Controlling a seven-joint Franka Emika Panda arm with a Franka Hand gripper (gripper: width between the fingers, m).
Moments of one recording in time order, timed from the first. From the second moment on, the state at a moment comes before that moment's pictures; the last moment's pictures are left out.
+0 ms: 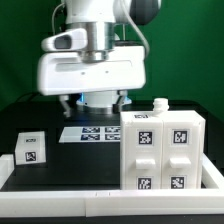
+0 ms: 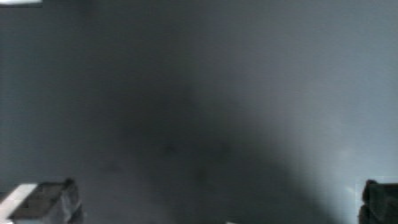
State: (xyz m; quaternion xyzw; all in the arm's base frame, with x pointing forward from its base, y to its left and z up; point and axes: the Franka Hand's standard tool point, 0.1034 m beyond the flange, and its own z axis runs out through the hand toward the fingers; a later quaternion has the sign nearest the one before) arm 0.477 -0.078 0.095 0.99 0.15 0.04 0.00
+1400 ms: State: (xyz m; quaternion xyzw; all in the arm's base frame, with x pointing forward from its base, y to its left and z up) arm 0.427 -0.167 0.059 0.99 0.14 -0.01 0.01
